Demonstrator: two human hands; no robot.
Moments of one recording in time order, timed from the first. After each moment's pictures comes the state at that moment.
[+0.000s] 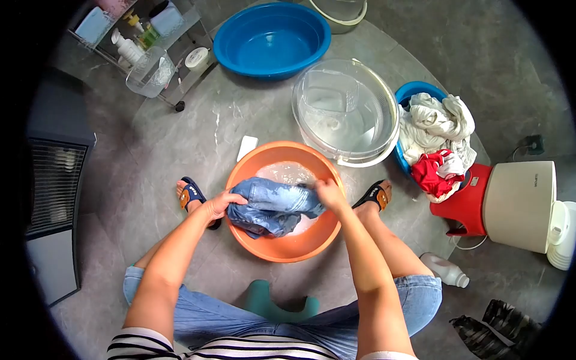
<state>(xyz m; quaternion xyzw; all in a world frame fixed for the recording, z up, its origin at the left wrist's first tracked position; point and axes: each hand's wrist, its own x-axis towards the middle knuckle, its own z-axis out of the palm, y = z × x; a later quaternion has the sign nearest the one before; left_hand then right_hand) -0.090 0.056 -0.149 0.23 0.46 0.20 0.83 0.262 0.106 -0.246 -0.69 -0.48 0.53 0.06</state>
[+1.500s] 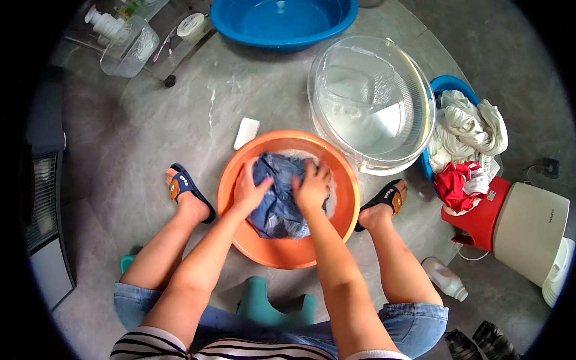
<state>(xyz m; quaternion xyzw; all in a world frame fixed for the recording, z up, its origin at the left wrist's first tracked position) -0.023 0.063 -0.261 0.48 0.75 0.18 0.41 0.154 0.085 -0.265 -0.72 -0.67 0.15 0.12</state>
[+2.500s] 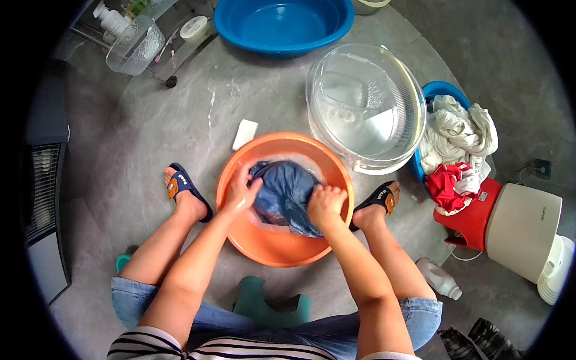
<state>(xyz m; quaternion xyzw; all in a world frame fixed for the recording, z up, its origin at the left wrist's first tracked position) -0.037 0.053 -0.265 0.48 0.69 0.33 0.42 0.197 0.095 -0.192 -0.59 -0.74 0.21 -0.26</state>
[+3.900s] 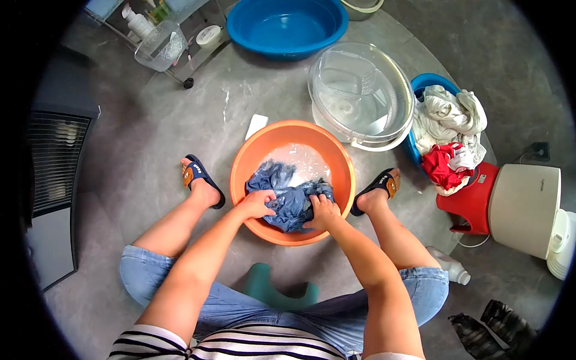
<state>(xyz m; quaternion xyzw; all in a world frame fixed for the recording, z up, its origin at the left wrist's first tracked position) -0.034 -0.010 -0.224 0.59 0.60 -0.01 0.53 0.230 0.002 -0.205 -0.52 -0.76 0.36 -0.19</state>
